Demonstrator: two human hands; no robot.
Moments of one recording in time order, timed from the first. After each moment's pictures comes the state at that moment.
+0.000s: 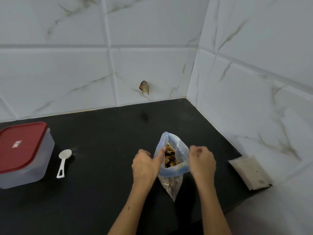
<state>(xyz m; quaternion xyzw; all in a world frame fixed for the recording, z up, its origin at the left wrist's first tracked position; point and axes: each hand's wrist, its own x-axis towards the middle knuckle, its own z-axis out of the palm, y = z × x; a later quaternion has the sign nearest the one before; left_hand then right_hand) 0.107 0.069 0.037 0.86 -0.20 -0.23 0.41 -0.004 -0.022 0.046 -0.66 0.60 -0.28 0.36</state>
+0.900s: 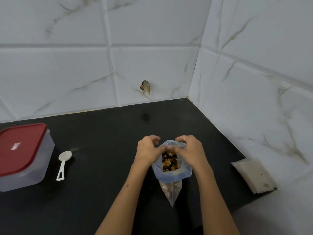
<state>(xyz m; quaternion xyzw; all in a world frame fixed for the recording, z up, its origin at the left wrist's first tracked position) 0.149 0.038 0.050 0.81 -0.35 -0.26 0.40 0.027 -0.058 0.048 -0.82 0.43 -0.16 0.34</state>
